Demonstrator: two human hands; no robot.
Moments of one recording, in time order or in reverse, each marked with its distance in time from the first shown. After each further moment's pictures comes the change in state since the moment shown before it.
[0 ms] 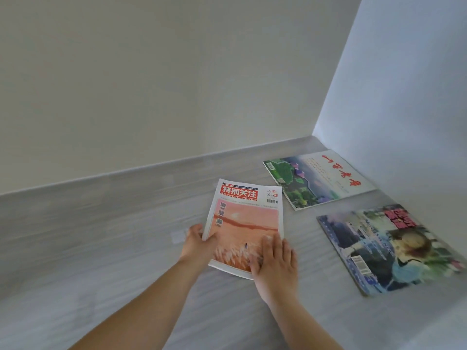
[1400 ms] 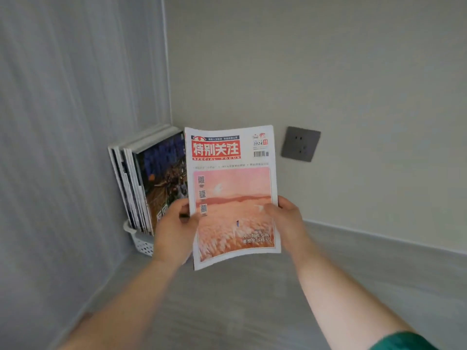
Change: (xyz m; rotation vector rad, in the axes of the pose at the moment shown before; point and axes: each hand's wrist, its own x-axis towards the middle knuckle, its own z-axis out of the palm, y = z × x) left_hand -0.080 -0.171 -0.587 -0.072 0.864 0.373; right_hand -0.155 -0.593 -0.020 1.153 -0.362 -0.420
